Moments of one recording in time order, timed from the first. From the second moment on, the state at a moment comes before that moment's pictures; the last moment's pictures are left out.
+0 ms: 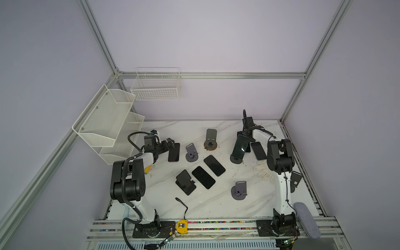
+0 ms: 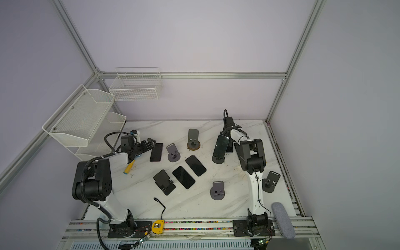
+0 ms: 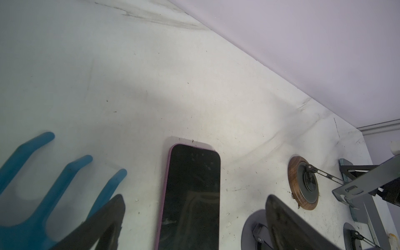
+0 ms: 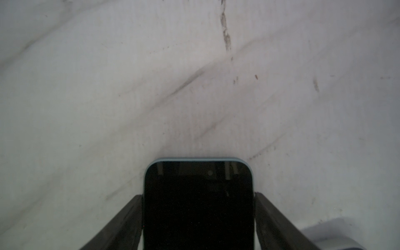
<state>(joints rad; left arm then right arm) 0.12 1.74 0.93 0.16 0.31 -0.40 0.19 2.32 1.82 -0.54 0.13 0.20</state>
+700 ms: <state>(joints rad) 0.12 1.74 0.92 0.22 0.34 -0.45 0.19 2.03 1.74 -0.41 0.29 0.24</state>
